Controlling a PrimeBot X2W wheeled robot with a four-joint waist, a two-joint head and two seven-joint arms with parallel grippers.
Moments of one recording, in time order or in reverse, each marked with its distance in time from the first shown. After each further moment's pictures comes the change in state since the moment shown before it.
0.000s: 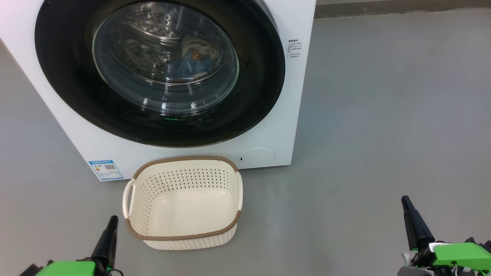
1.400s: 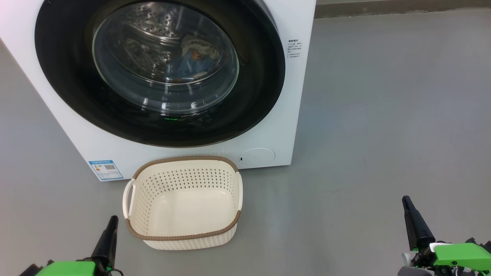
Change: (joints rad) left arm 0.000 0.000 0.000 0.000 0.000 0.000 0.000; right arm 0.000 0.004 -0.008 0.000 -0.001 0.000 0.000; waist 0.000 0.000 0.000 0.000
